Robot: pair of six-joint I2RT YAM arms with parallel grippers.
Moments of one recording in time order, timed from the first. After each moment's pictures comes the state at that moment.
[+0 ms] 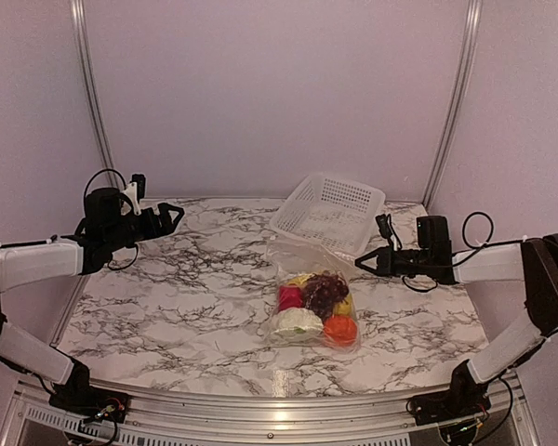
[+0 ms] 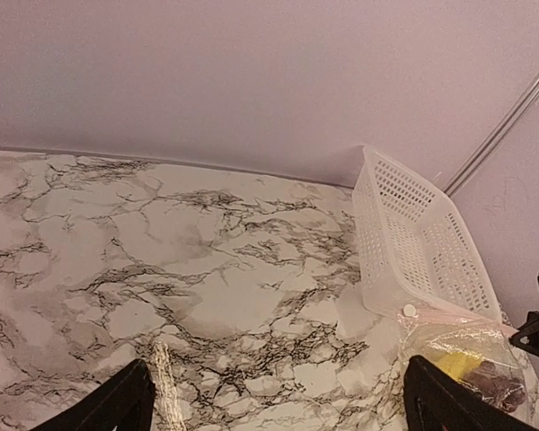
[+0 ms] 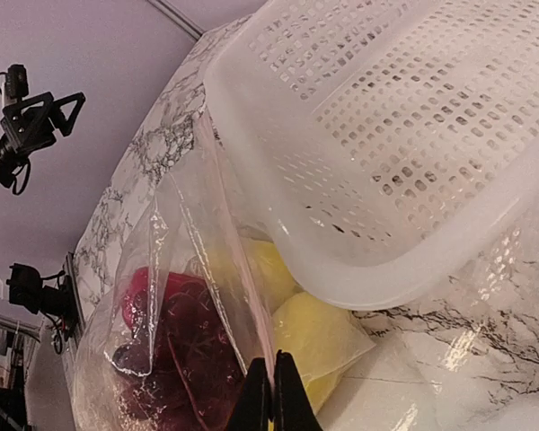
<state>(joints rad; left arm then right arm) -0.28 1.36 0.74 0.31 0.22 -0.40 0.20 1.52 0.67 0.22 -0.80 0.30</state>
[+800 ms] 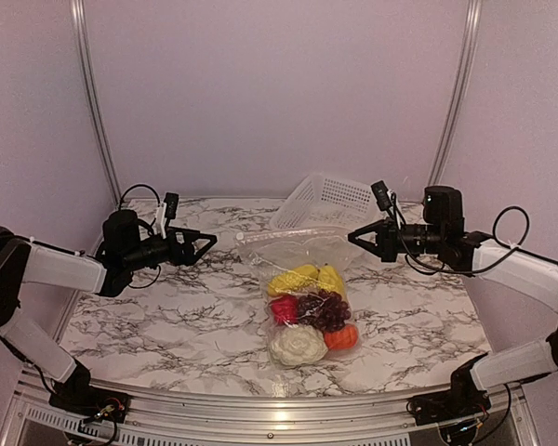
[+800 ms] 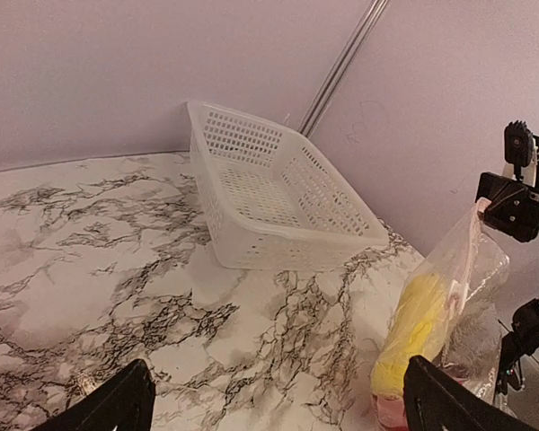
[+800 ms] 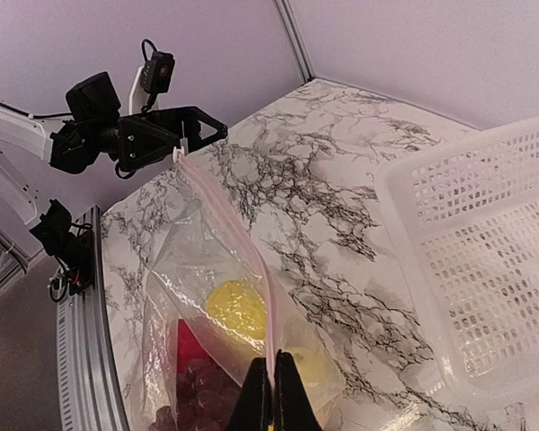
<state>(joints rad) -0.39 1.50 0.60 0.72 0.53 -0.38 0.36 1.24 0.81 0.02 -0.81 0.07</state>
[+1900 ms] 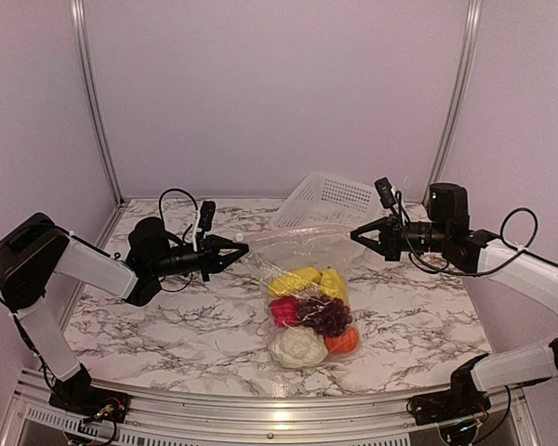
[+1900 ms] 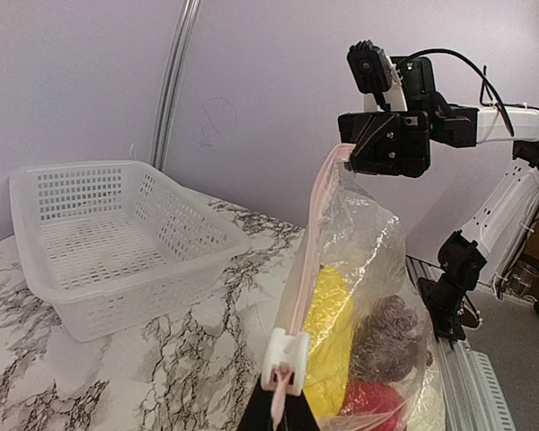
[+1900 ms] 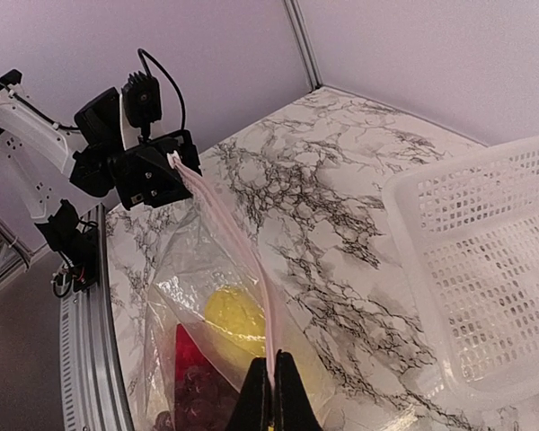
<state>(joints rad) -0.61 1.72 0.68 1.09 0.71 -0.29 0.36 1.19 0.82 -0.02 -0.82 0.05</state>
